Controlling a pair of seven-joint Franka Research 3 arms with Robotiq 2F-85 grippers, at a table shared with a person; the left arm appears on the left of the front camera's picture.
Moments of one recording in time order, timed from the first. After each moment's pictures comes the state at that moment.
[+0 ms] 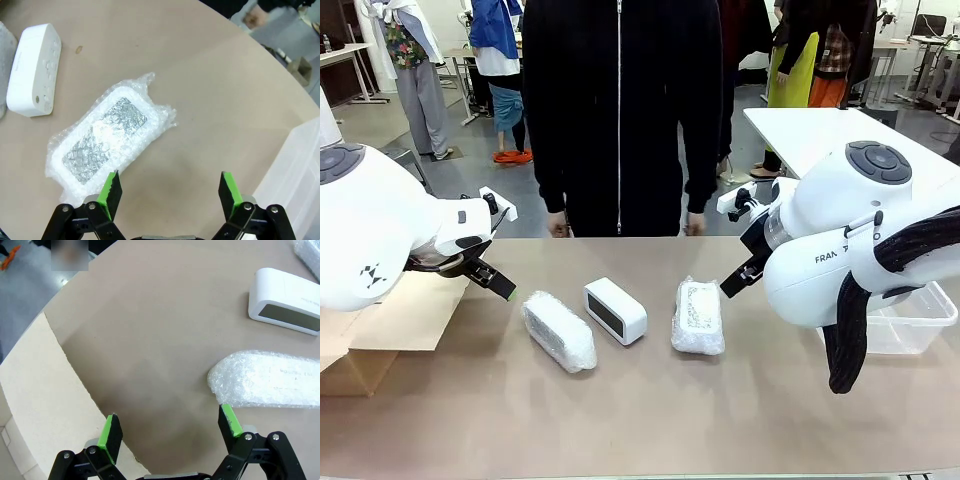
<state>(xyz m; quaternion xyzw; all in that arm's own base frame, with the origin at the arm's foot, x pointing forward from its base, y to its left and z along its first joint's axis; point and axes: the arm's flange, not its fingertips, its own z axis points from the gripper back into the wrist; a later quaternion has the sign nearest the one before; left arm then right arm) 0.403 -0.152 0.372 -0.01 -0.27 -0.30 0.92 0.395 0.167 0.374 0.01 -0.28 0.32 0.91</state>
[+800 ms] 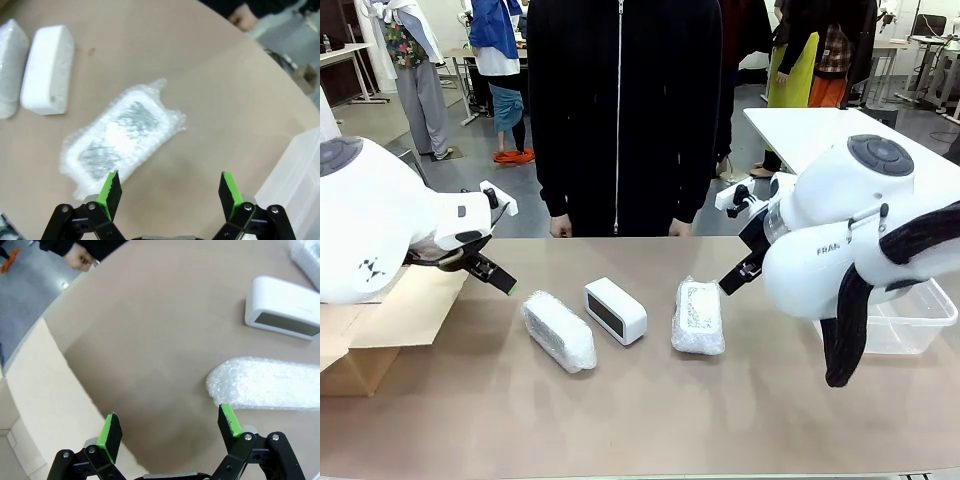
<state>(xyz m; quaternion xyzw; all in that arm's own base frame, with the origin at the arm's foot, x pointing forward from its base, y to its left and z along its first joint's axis) 0.405 -0.153 0.395 -0.01 -0.27 -0.30 0.91 0.390 0.173 0.397 0.03 -0.27 0.34 0.90</state>
